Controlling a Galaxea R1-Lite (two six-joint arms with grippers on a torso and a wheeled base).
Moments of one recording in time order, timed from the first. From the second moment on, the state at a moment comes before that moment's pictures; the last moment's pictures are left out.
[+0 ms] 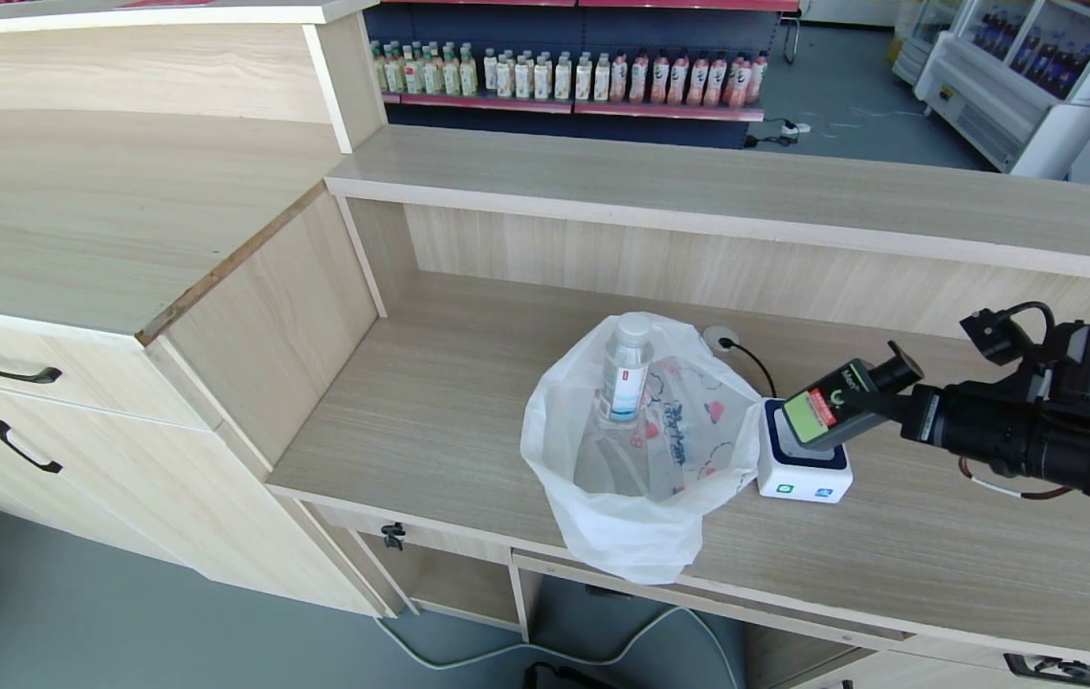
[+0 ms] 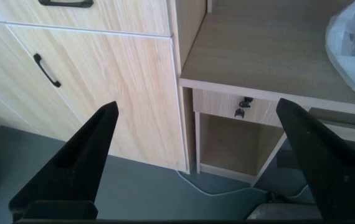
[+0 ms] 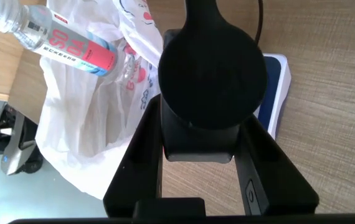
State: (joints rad) left arm 0.00 0.00 0.00 -0.06 0.07 0.07; right arm -0.13 1.84 -0.72 -0.79 0.57 0.20
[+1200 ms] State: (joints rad) left arm 0.00 0.00 0.00 -0.06 0.07 0.07; right arm -0.07 1.91 -0.75 -0.82 0.52 0.21
